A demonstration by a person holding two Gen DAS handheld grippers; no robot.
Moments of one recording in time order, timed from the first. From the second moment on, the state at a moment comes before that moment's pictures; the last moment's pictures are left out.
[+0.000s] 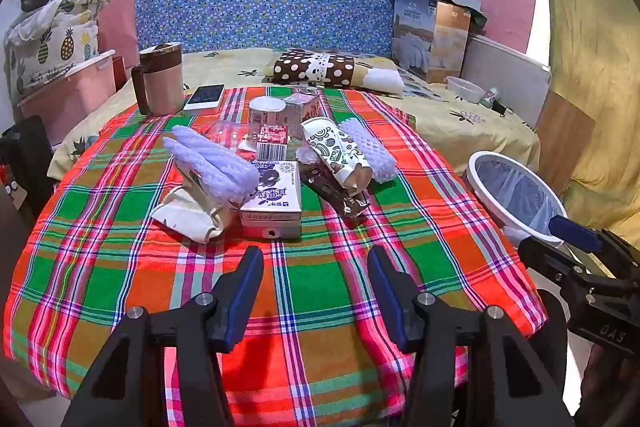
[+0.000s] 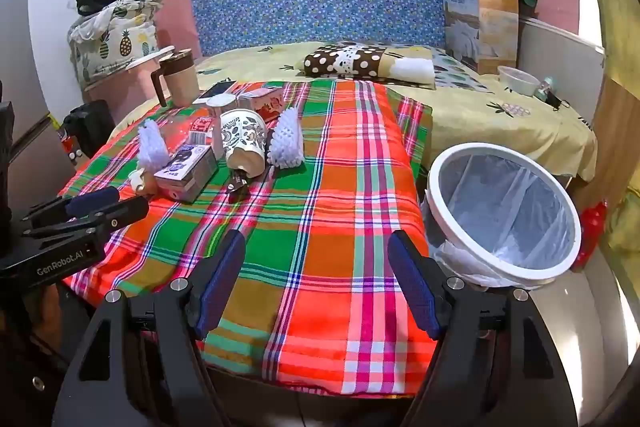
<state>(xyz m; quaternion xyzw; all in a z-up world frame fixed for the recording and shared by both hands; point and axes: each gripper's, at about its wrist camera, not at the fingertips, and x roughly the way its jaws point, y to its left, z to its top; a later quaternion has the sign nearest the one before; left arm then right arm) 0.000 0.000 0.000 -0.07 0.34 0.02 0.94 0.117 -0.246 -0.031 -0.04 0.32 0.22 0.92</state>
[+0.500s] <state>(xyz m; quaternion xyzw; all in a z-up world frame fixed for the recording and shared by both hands) -0.003 0.002 0.005 -0.06 0.34 0.03 0.94 0.116 -0.245 -0.031 -0.05 0.32 0.22 0.92</state>
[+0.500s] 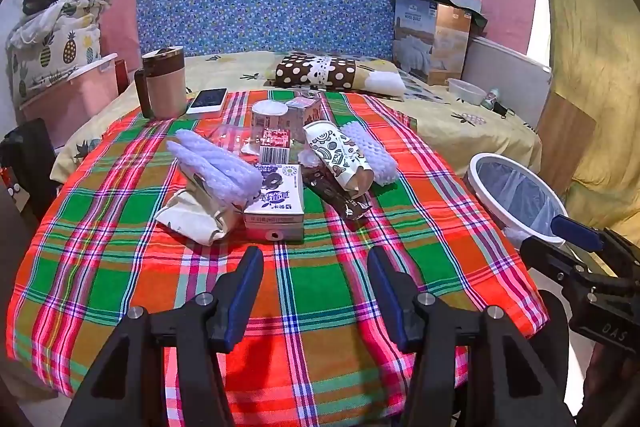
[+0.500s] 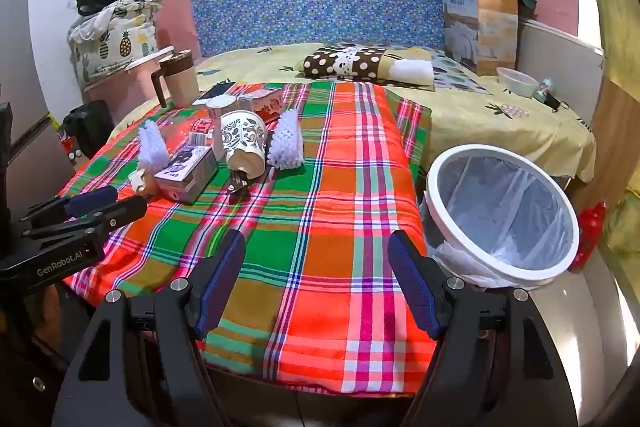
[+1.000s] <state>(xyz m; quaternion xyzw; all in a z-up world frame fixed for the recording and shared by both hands) -0.006 0.001 0.009 -0.06 0.33 0.03 0.94 0.115 -0.246 -0.028 -0.05 0.32 0.22 0.92</state>
